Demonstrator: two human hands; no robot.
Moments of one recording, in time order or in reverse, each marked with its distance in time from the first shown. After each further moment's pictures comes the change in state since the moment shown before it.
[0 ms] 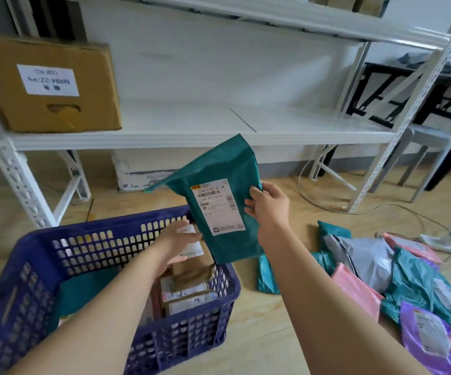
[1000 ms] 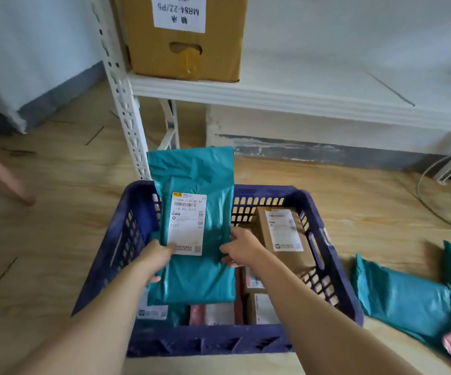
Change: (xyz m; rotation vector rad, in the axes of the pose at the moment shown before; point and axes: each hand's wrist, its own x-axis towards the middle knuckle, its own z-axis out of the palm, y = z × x) left_hand 0.030 -0.134 -0.191 0.132 0.453 -0.378; right_hand -0.029 0.200 0.179 -0.868 -0.889 0.343
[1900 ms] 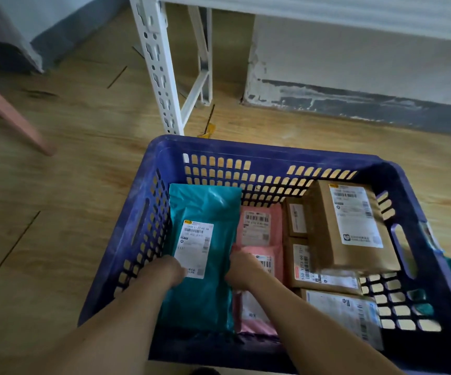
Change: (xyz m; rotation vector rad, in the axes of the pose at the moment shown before) left_hand 0.087 -0.086 0.002 0.907 -0.167 -0.269; right_hand 0.076 0.046 0.111 -0.855 -0.290 0.034
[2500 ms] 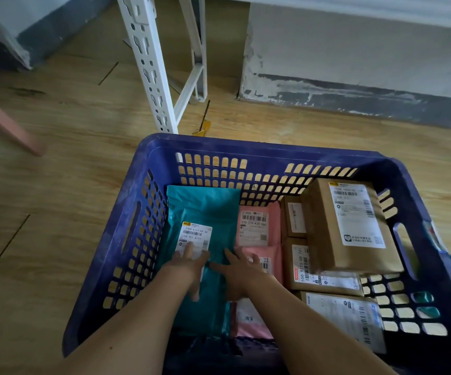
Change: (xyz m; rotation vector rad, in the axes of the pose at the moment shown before) left_hand 0.005 0.032 0.003 0.309 -0.107 0.369; right_hand 0.026 0.018 0.013 -0.366 -0.117 -0.205
